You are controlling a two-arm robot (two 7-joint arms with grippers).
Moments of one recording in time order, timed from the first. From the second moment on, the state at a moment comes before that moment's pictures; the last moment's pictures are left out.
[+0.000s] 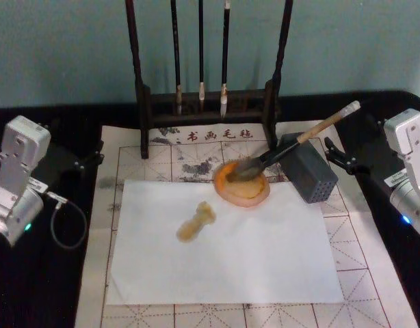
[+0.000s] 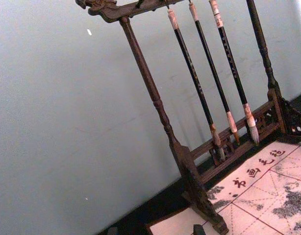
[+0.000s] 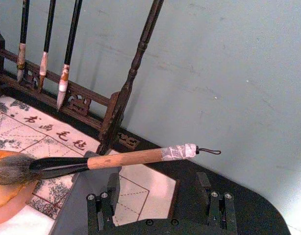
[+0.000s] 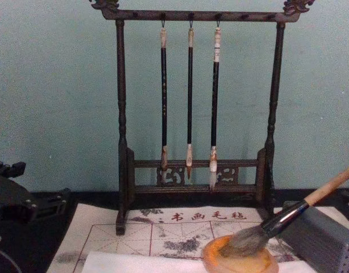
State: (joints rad) left arm -0.20 0.60 0.45 -1.41 -0.25 -0.12 0.03; right arm 0.20 0.60 -0.45 -1.41 0.25 -0.12 -0.03
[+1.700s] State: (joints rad) left arm -0.20 0.60 0.45 -1.41 -0.25 -0.12 0.03; right arm 0.20 0.60 -0.45 -1.41 0.25 -0.12 -0.03
